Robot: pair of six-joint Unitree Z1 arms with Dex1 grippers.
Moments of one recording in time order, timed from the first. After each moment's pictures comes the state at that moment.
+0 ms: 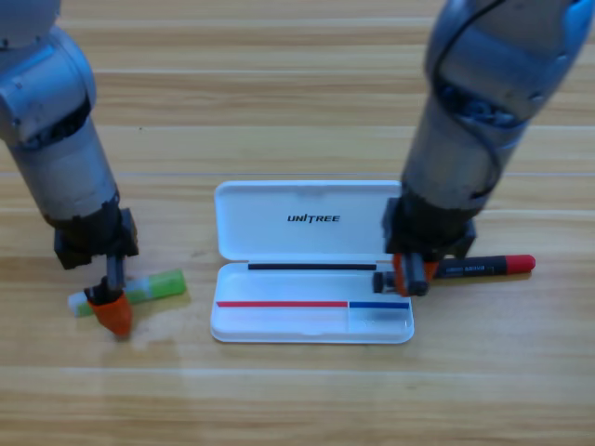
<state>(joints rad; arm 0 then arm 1) -0.55 1.97 -1.22 0.76 0.02 0.72 0.92 2.09 -1.68 1.02 0.00 -0.70</state>
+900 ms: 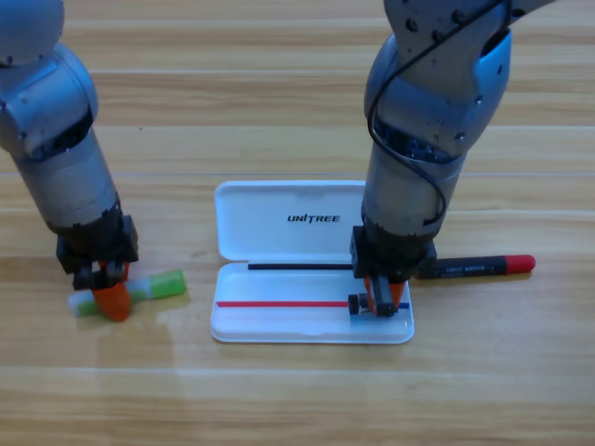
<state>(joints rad) -0.52 2.00 -1.19 0.70 0.02 0.78 0.94 2.21 -1.76 1.02 0.00 -0.73</state>
